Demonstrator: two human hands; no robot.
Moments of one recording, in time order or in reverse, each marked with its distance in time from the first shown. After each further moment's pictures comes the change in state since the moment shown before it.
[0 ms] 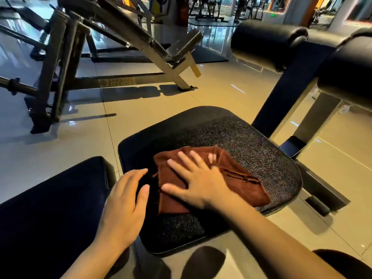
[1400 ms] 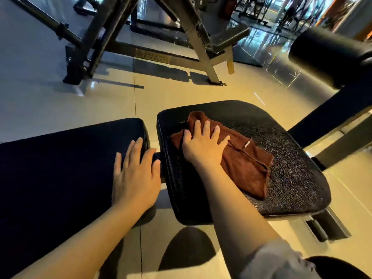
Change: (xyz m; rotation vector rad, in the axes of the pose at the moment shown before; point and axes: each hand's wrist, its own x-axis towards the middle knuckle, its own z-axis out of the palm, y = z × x) left_hand -0.025 -0.039 -0.006 0.280 0.070 -0.258; right_hand 0.066 -0.079 0.012 0.066 0.143 0.272
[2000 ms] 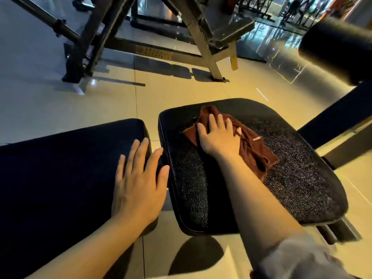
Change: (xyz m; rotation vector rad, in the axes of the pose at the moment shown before) left_hand 0.002 -0.004 0.011 -0.023 0.075 0.116; right_hand 0.039 0.026 -0.010 0.038 -0.014 0.003
